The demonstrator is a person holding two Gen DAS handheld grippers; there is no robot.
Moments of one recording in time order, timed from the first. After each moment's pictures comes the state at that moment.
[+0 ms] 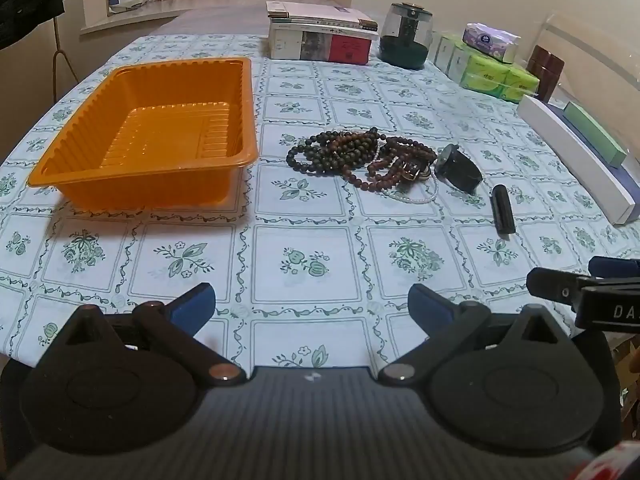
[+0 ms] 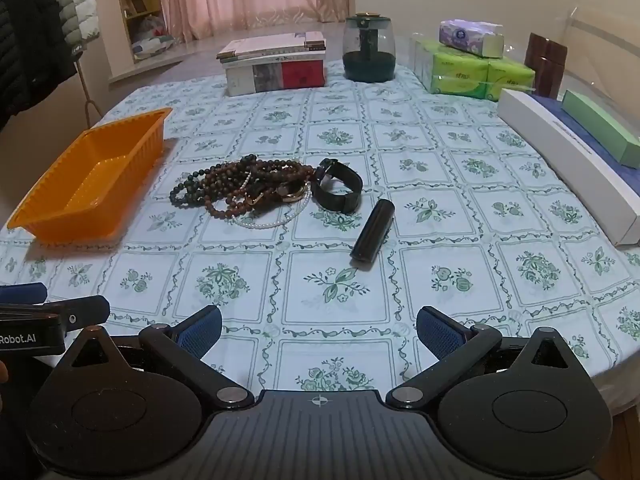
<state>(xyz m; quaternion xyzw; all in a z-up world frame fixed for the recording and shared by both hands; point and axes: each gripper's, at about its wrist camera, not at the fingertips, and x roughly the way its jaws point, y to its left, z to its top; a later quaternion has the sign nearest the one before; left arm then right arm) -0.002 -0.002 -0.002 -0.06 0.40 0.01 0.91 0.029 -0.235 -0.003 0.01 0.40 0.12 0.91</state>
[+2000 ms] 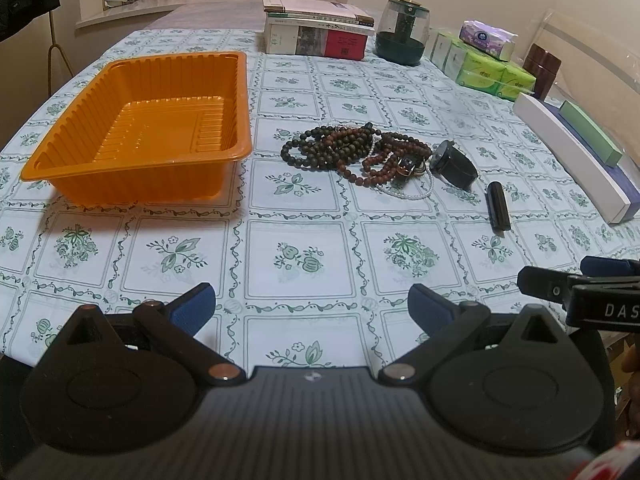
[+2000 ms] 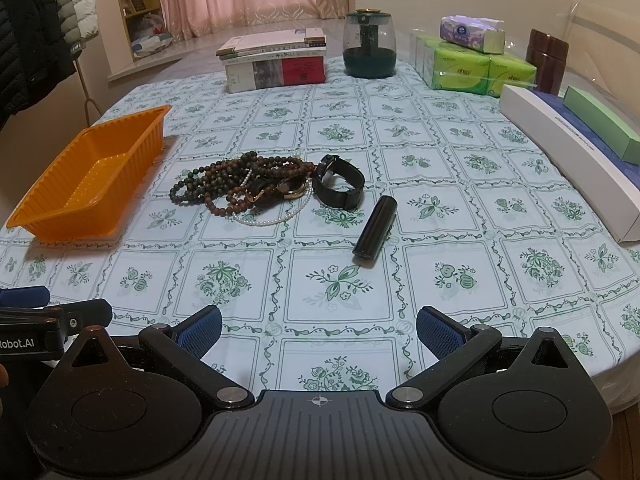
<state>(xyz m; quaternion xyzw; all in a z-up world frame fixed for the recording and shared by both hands) -0.003 -0.006 -0.007 -0.06 0.41 0.00 0.91 0.031 -0.234 -0.007 0.01 0.41 0.12 0.91</state>
